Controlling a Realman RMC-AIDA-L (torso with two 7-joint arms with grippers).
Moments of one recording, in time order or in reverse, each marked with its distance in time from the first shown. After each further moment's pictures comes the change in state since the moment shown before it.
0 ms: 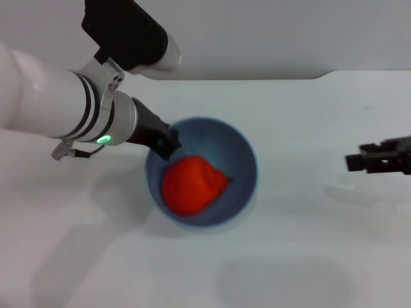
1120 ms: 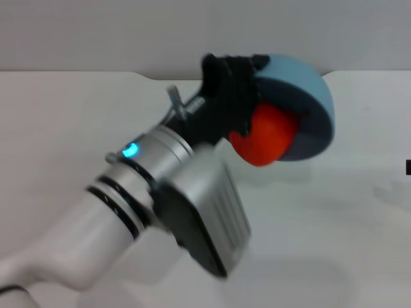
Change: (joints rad) left arm 0.429 -0.011 0.545 -0.133 0.208 -1.502 0.844; right arm -0.075 0.005 0.257 0.028 -0.074 -0.023 0.004
